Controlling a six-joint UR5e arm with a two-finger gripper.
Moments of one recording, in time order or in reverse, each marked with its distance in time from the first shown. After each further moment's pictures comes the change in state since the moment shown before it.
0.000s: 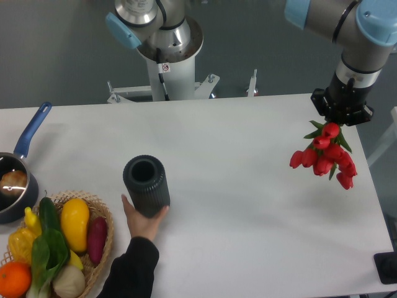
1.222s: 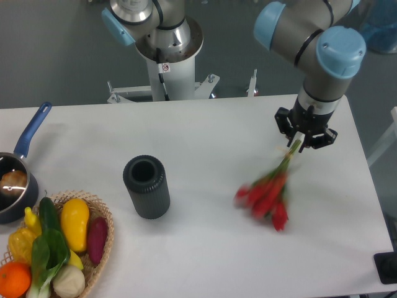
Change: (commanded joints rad) arm -0.111 0.009 -0.130 0.101 -0.011 -0.101
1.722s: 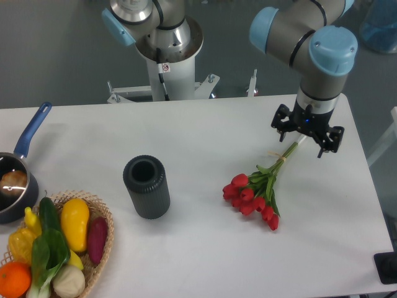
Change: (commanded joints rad) arm 0.034 0.005 0.000 0.109 0.000 0.000
